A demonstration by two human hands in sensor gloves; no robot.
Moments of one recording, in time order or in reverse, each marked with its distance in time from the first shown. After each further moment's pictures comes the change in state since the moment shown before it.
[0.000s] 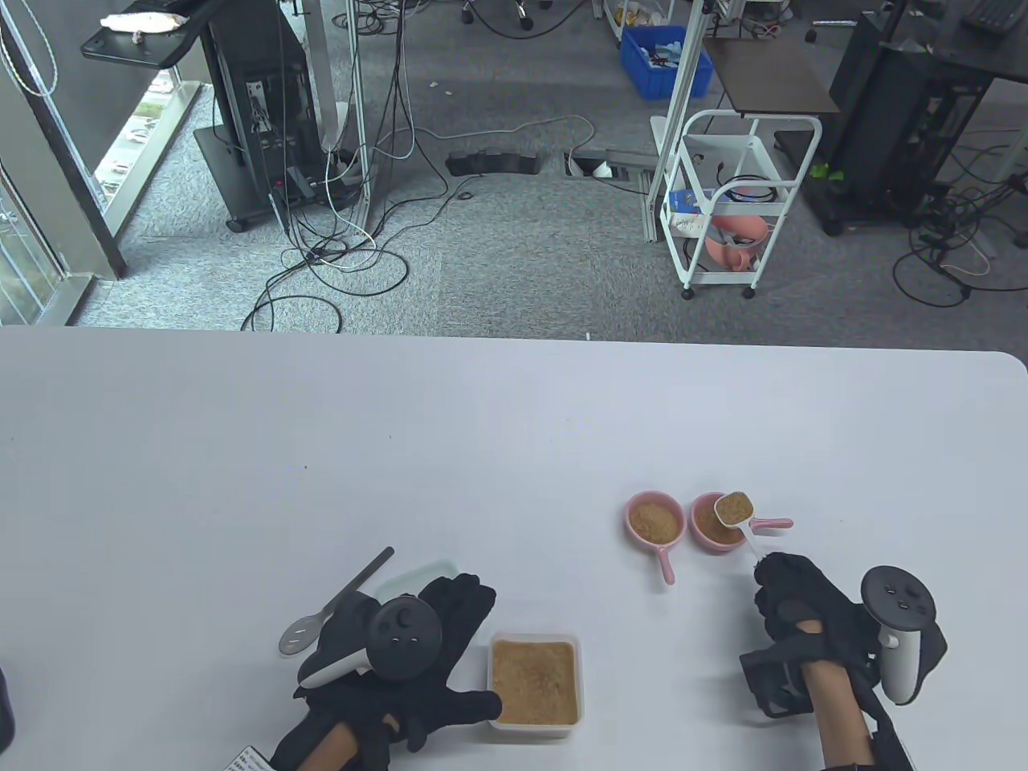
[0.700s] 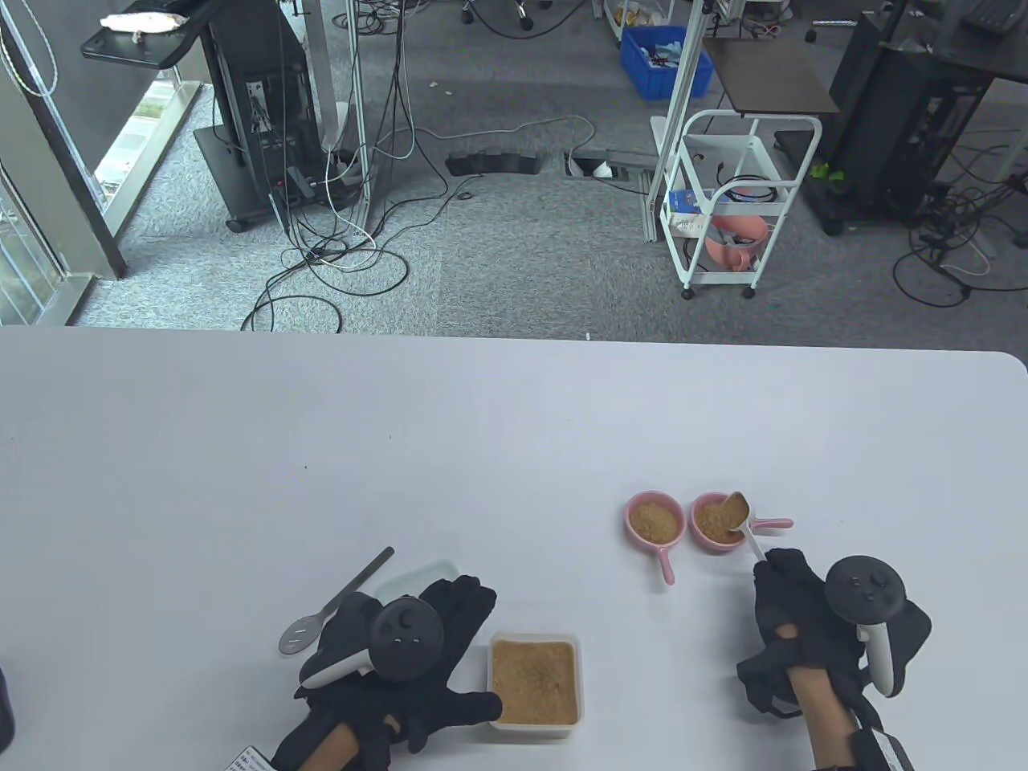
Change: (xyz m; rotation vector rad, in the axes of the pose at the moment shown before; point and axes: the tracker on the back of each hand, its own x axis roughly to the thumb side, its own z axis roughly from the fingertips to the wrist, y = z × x) left_hand 0.000 -0.002 -0.001 -0.010 0.004 -0.008; right_hand 0.022 0.006 0.008 -0.139 -0.147 0.371
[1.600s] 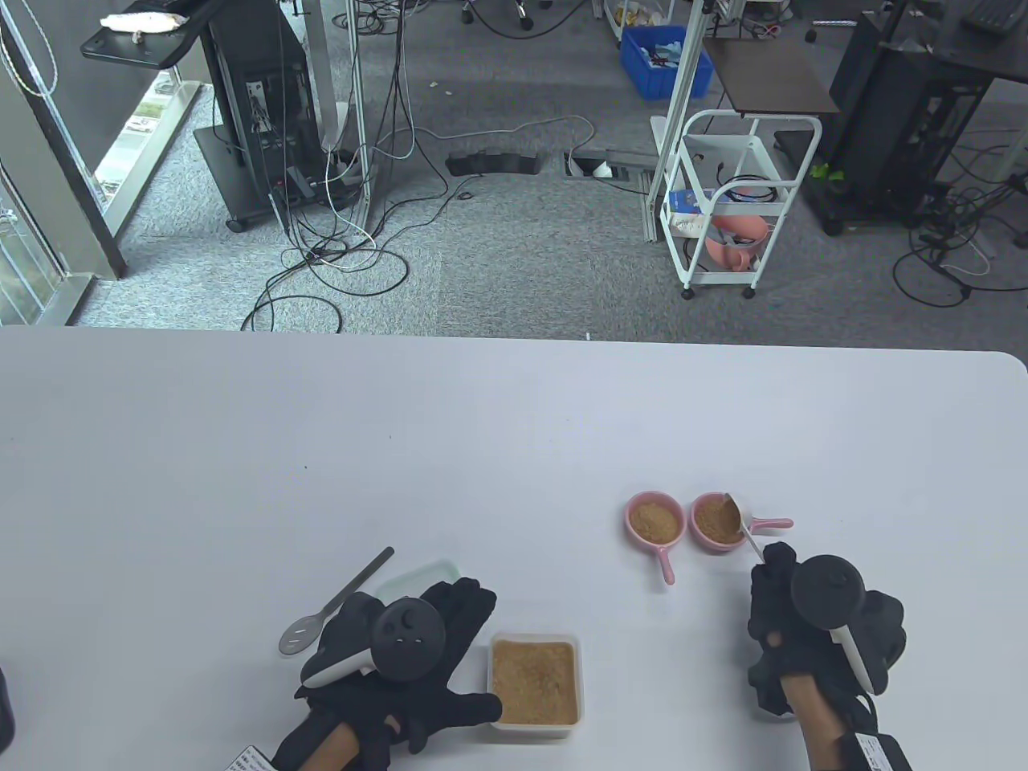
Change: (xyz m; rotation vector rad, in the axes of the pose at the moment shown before) left_hand 0.000 -0.001 0.000 -0.012 0.003 -0.006; right_hand 0.024 -0.002 0.011 -0.142 -0.162 0.333
